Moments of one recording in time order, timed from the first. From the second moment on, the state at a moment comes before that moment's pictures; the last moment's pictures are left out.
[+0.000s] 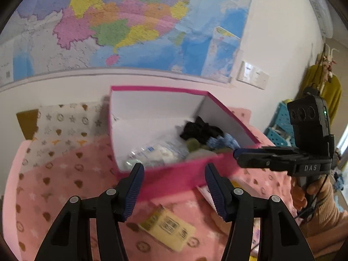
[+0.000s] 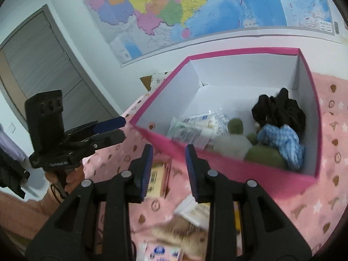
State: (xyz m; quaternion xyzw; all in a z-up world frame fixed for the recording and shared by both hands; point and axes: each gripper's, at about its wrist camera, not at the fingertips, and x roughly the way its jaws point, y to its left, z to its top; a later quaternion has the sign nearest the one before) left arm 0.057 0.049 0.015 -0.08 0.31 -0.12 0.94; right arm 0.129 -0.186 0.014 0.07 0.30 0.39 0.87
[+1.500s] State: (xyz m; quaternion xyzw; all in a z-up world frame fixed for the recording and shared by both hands) left arm 0.028 -0.032 -0.038 -0.13 0.39 -0.28 0.87; right arm 0.045 -0.236 -0.028 0.08 0.28 0.38 0.88
